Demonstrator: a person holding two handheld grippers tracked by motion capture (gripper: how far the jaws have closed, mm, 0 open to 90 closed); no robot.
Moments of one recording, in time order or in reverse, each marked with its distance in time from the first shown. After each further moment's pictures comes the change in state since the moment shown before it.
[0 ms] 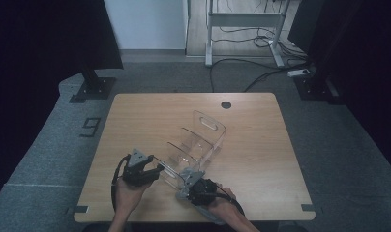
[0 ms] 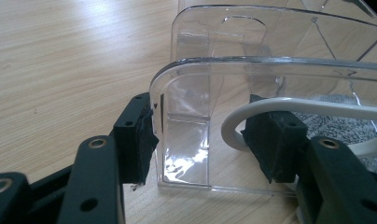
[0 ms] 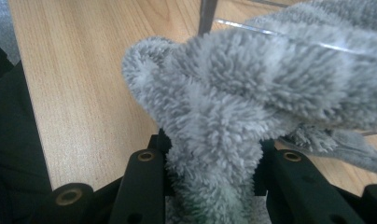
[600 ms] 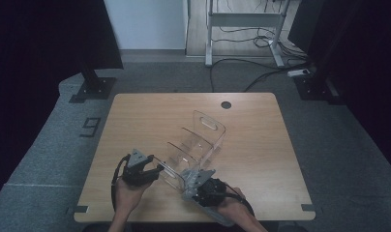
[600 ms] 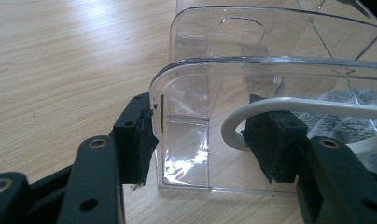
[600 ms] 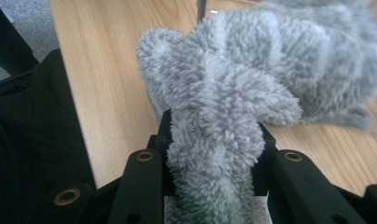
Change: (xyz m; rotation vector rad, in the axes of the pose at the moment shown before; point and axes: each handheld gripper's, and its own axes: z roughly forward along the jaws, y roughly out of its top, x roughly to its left) left arm 0.001 -0.001 0.000 -0.010 -0.011 0.007; right arm -0.004 -0.009 -0.036 -0.007 0.039 0.004
